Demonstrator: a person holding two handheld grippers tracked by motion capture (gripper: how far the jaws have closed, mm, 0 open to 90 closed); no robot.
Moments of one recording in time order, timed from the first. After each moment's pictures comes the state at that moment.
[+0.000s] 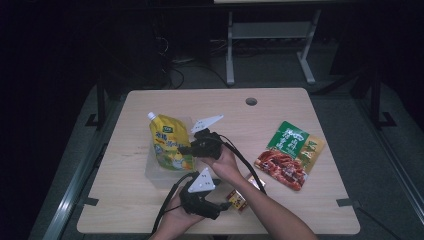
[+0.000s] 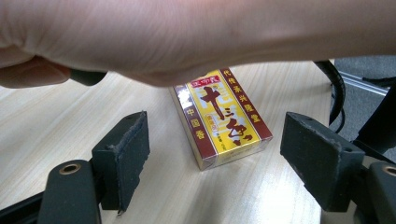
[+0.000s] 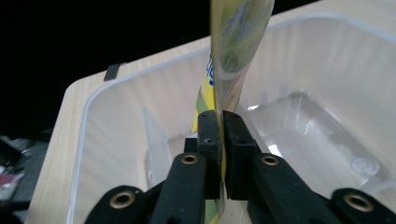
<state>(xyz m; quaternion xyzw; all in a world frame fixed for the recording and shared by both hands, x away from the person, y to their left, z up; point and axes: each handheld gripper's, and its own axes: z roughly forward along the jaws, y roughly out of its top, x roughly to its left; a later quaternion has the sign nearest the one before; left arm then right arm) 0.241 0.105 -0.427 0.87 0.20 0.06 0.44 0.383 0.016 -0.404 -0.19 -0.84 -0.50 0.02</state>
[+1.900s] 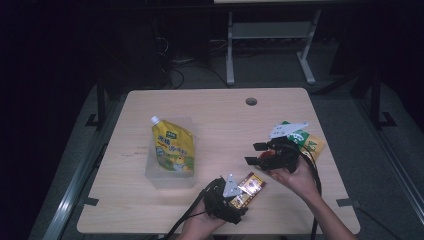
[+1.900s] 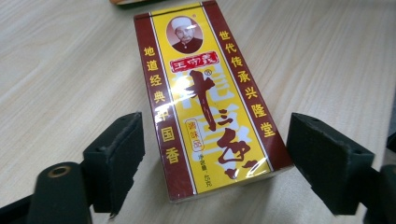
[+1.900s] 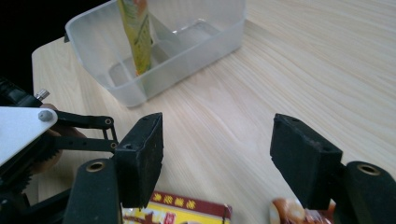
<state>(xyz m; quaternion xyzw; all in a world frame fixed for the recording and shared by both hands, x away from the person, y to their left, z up) 0.240 0.044 -0.458 0.90 0.22 0.09 0.35 0.330 -0.173 -0.381 -0.30 -0.83 -0.46 -0.04</state>
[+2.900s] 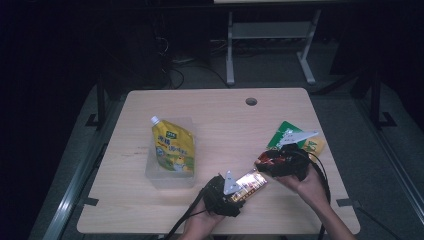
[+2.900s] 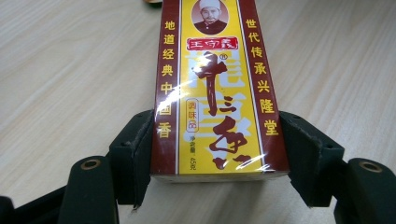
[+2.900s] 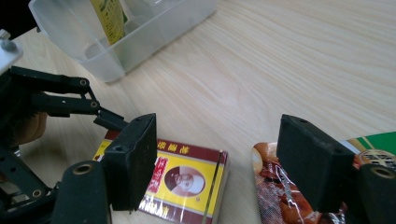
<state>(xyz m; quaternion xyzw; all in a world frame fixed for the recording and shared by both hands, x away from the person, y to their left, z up) 0.247 0.049 -0.455 0.89 0.26 0.13 0.35 0.321 -0.200 -0.406 -0.36 -0.82 -0.44 -0.03</state>
